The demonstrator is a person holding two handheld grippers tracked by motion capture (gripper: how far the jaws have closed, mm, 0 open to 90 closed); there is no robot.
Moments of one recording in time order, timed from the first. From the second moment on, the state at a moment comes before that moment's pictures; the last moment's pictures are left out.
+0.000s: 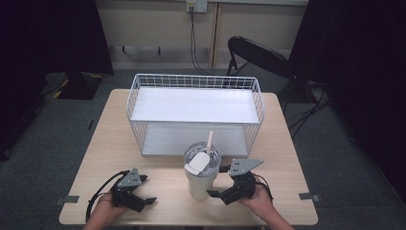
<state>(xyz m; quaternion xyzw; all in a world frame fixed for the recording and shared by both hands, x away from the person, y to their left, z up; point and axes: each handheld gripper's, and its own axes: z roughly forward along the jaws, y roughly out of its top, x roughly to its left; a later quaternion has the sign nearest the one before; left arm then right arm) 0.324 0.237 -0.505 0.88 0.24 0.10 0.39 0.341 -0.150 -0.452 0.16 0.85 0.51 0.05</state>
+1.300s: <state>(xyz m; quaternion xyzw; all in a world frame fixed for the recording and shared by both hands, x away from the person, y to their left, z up) 0.324 0.237 -0.505 0.88 0.24 0.10 0.39 0.345 -0.127 -0.460 0.15 0.79 0.58 0.07</state>
